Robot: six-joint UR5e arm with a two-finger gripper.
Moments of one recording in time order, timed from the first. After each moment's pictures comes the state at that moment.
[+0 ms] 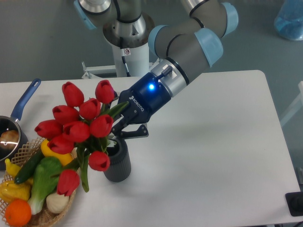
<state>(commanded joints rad) 2.55 -1.86 -1.66 -0.74 0.19 0.91</state>
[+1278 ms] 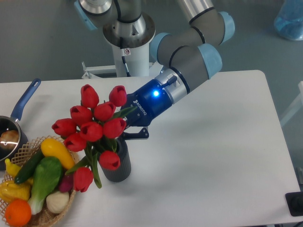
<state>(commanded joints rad) 2.56 -1.89 -1.73 -0.74 0.15 0.95</state>
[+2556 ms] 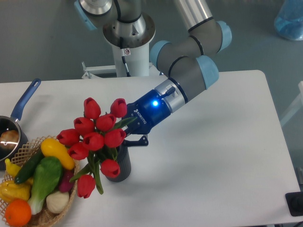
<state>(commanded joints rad) 2.56 -1.92 -1.77 -0.74 0.16 1.06</state>
